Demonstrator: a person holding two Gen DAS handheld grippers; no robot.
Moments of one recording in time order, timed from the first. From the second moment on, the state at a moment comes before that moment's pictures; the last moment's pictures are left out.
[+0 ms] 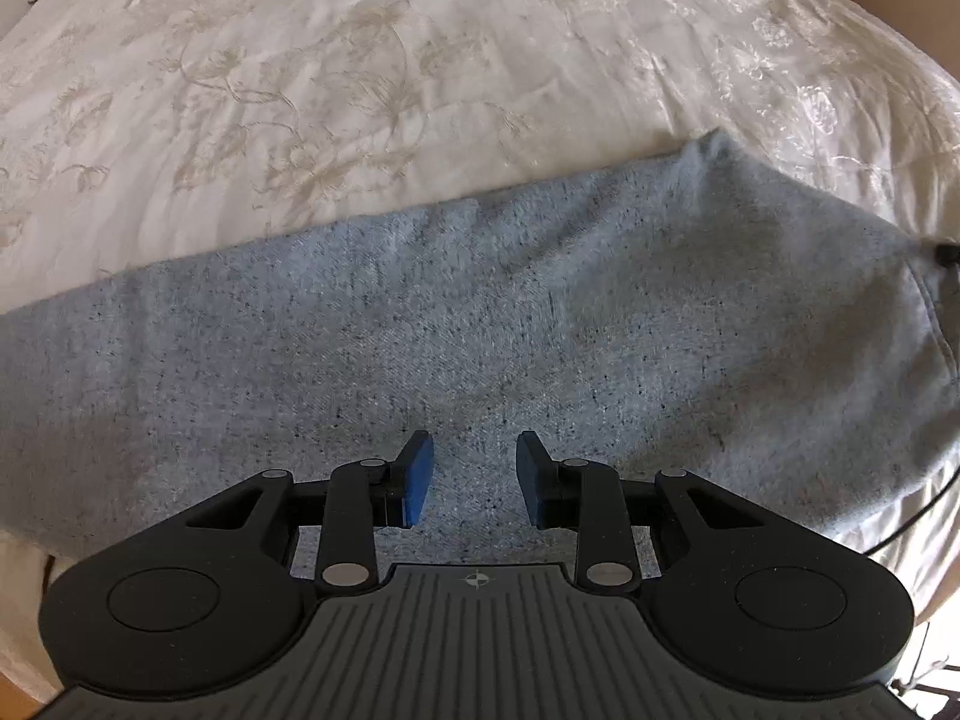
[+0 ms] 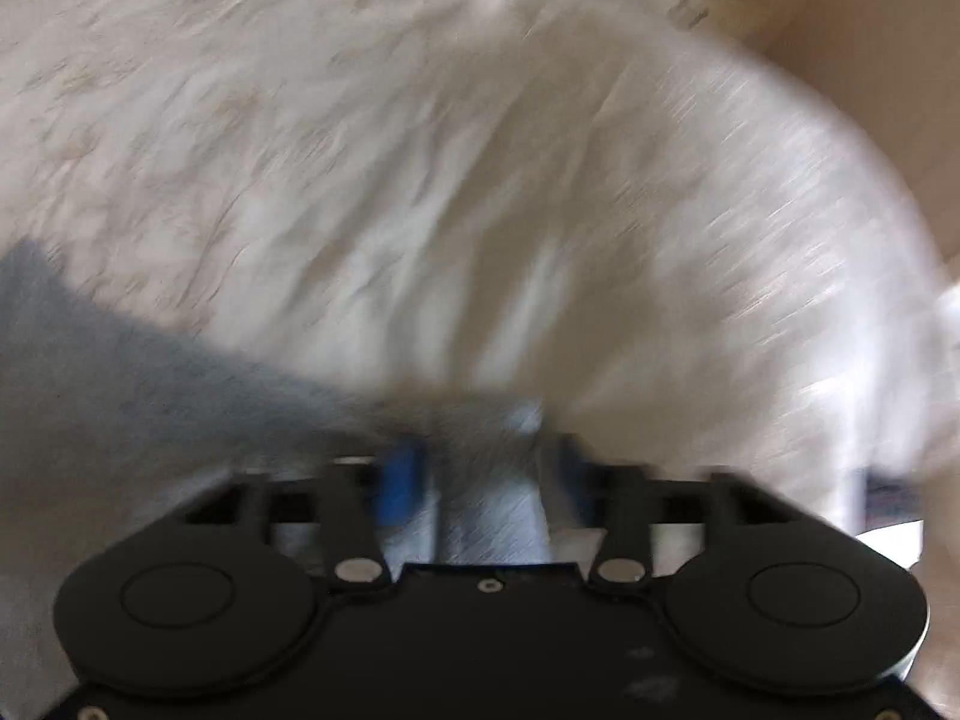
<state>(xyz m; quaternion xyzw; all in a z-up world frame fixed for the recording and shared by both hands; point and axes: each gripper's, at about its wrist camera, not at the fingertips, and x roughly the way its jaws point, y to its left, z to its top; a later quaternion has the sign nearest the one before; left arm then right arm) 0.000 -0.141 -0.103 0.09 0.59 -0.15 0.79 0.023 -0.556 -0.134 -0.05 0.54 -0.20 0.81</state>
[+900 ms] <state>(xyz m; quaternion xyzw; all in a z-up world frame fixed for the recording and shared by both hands) -0.010 0.054 -0.100 -0.05 0.60 -0.02 0.80 0.022 -0.304 -0.104 0.02 0.51 0.07 0.86</state>
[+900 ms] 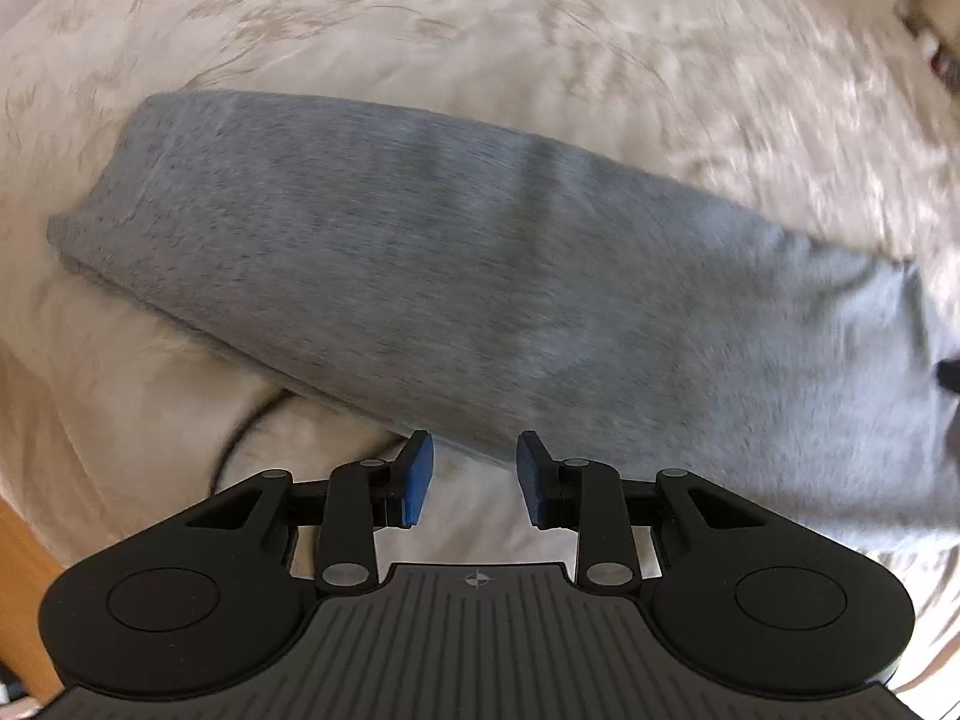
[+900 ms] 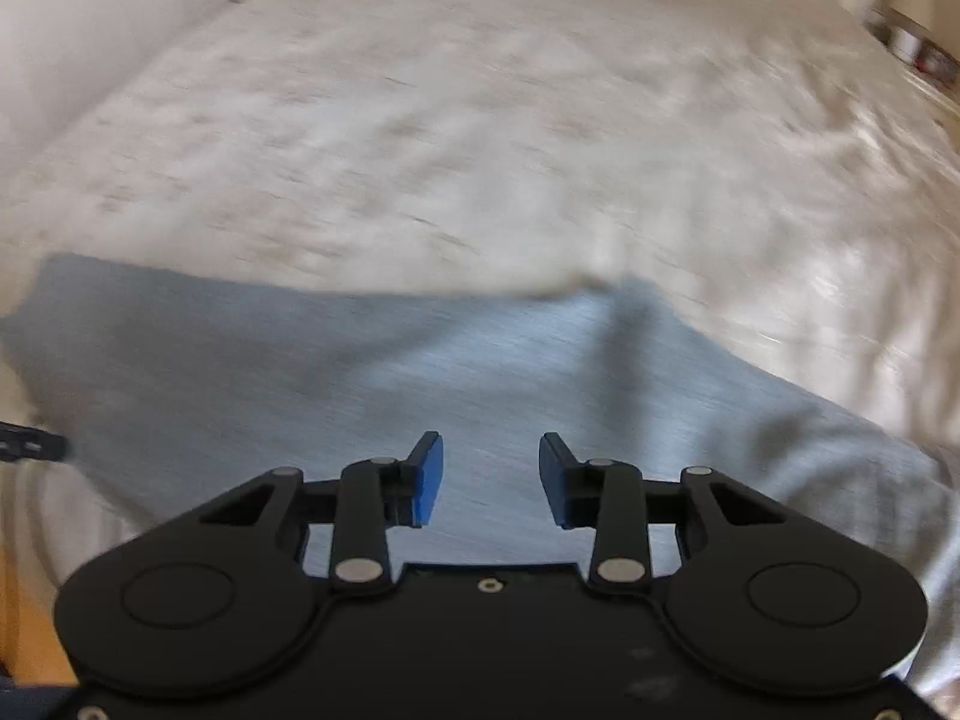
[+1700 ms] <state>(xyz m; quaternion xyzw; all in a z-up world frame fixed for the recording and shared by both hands) 0.030 0.225 -0.099 -0.08 0.57 -0.09 0.81 0.128 -0.029 -0.156 0.01 0.56 0.10 0.82</state>
